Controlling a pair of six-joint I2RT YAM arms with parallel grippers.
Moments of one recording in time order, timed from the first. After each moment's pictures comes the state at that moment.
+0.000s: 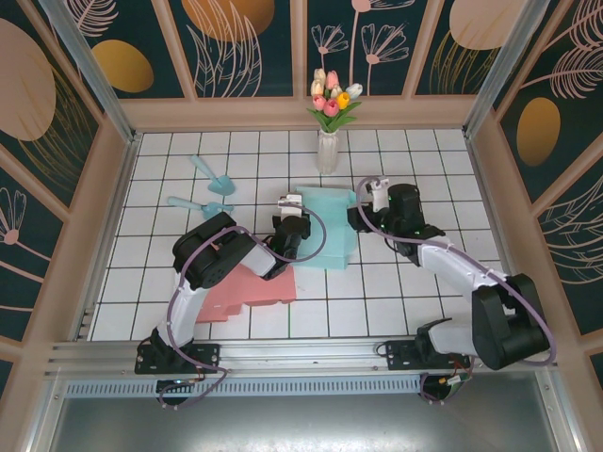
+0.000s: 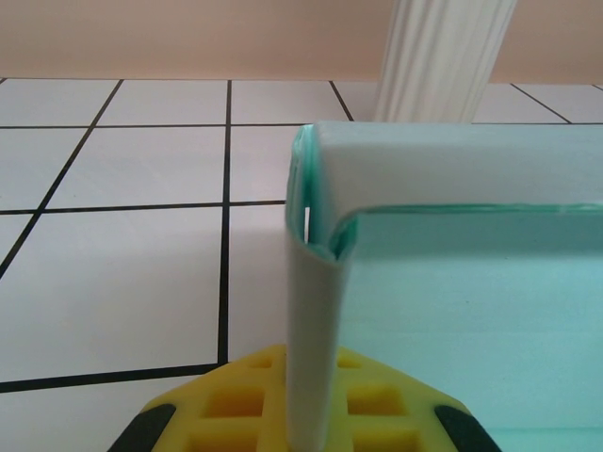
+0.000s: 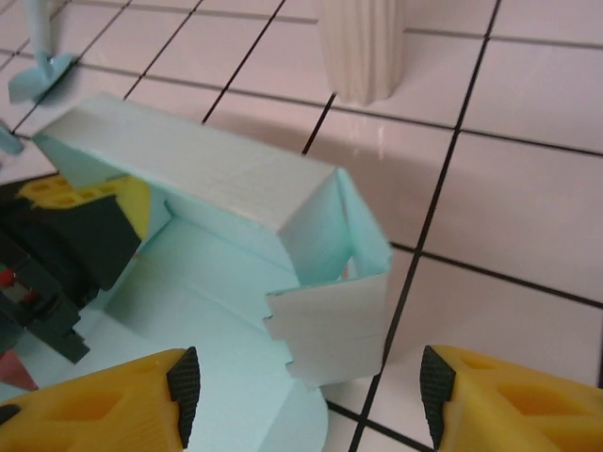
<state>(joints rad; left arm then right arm) -0.81 2.16 0.90 0.98 -0.63 -0.28 0.35 1.28 0.66 0.05 -0.18 0.09</state>
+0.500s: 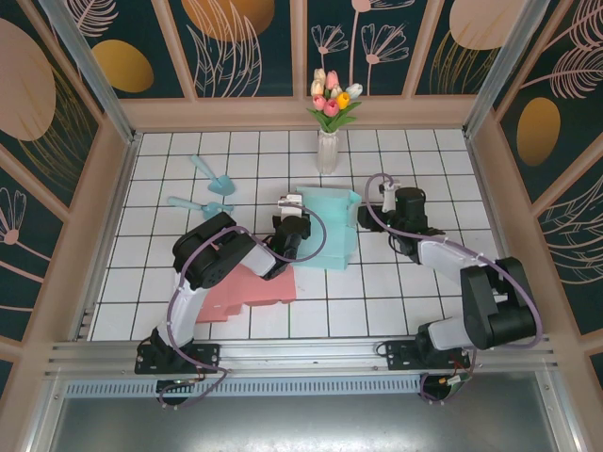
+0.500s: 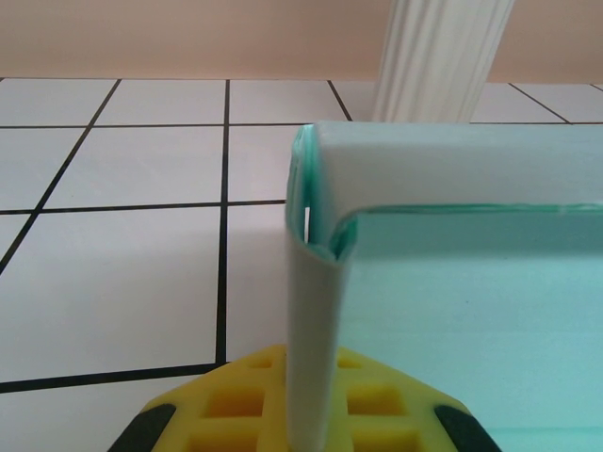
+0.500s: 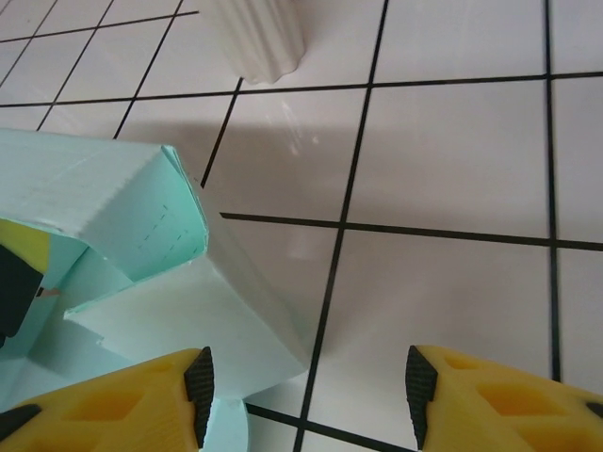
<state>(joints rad) -0.81 2.16 0.90 0.98 -0.63 -0.28 0.26 1.42 0.60 0.22 -0.22 0.21</state>
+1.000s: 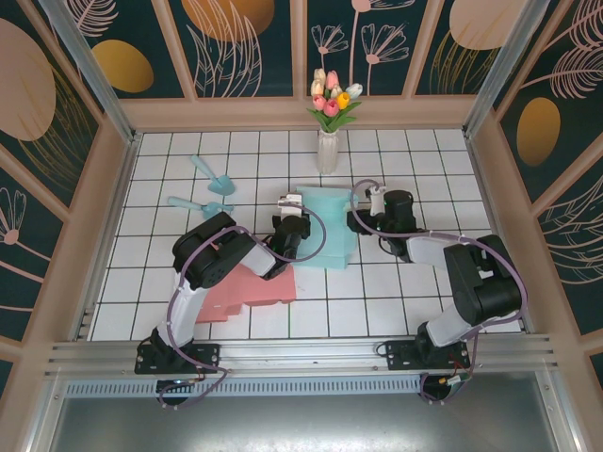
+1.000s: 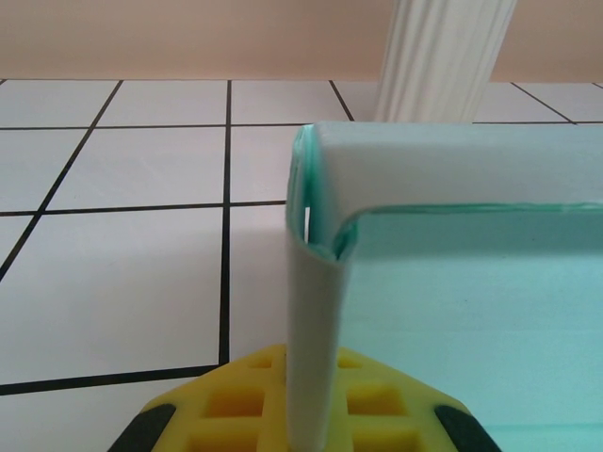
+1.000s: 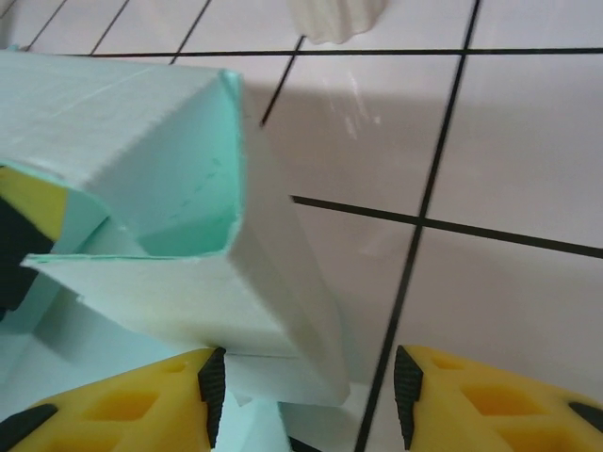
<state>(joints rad) -0.81 2.16 0.90 0.98 -0.63 -0.28 0.31 1.55 0.60 0.35 -0.27 0.17</state>
